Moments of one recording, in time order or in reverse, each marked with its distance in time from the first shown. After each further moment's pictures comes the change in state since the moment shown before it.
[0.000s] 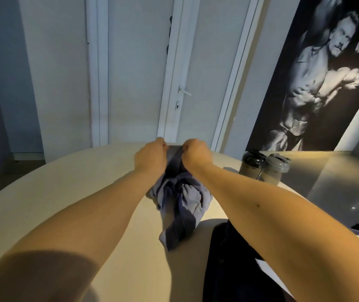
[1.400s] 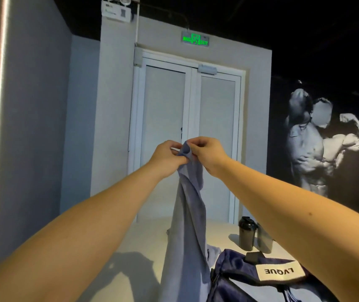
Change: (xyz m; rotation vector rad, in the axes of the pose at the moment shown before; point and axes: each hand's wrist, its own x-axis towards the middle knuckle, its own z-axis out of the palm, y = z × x) left_hand -0.125 0.199 -0.363 -0.593 0.018 0.178; right_hand -0.195 -0.114 -0.342 1.019 0.150 -0.354
